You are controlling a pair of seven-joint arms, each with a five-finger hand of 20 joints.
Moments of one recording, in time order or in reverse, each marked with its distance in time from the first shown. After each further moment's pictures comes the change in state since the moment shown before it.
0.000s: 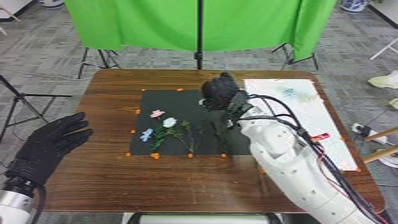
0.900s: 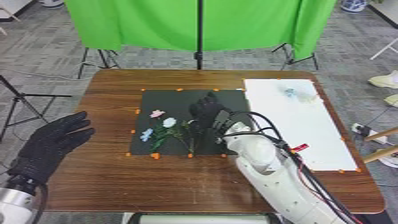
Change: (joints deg) left arm -1.0 0.0 0.4 0.2 0.0 -0.3 -0.7; right arm -2.4 -3.3 -2.9 3.0 -3.6 -1.9 0.3
